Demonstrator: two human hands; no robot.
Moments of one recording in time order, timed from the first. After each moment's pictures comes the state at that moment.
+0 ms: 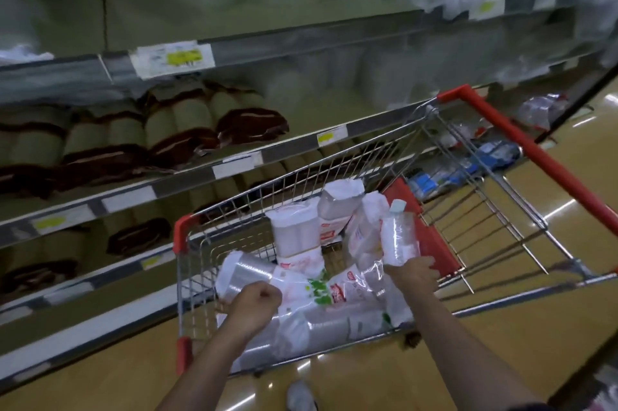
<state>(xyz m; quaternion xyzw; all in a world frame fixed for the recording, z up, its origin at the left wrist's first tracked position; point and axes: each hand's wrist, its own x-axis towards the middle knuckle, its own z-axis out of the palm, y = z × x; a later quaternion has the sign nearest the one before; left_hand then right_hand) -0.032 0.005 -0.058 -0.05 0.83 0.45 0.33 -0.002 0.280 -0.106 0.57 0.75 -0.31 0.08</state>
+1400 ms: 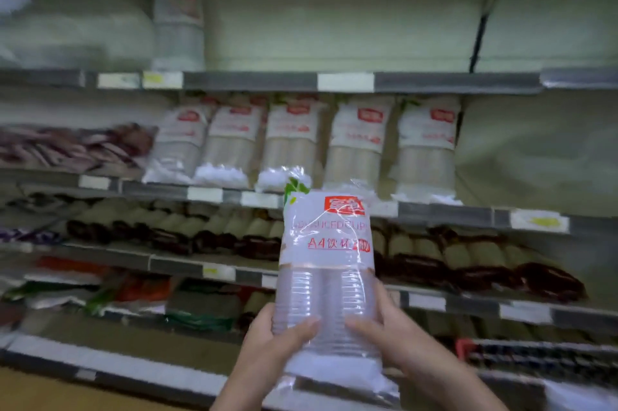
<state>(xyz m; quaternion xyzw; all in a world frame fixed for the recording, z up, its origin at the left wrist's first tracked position) 0.067 -0.427 0.127 -0.12 0.66 0.74 -0.03 0.001 -0.244 0.140 -0.22 0.64 -0.70 0.24</state>
